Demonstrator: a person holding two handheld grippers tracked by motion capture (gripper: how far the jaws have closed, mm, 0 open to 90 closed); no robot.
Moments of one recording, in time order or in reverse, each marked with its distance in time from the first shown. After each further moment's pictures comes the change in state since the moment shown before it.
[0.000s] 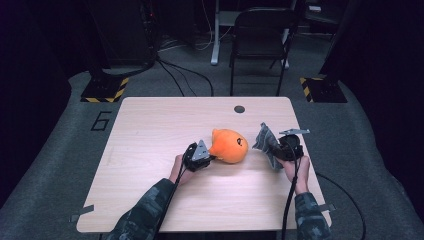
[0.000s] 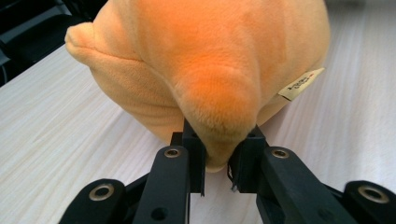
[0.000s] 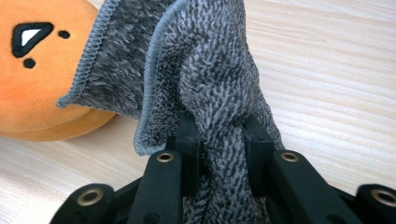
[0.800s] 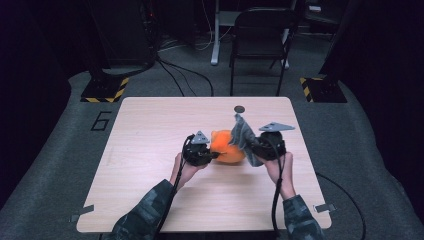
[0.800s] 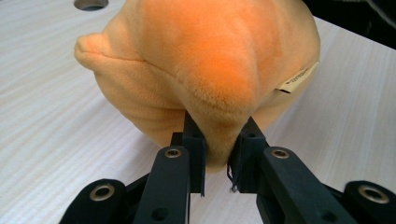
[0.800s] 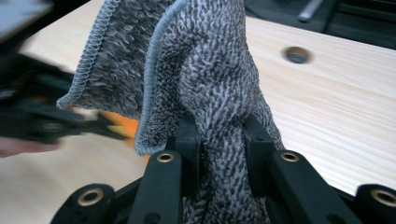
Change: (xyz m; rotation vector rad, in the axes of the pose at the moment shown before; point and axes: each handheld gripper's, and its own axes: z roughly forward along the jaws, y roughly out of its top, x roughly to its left) left arm -0.002 0.045 -0.023 0.121 -0.081 -0.334; right arm 0.097 0.037 -0.046 -0.126 0.155 -0.139
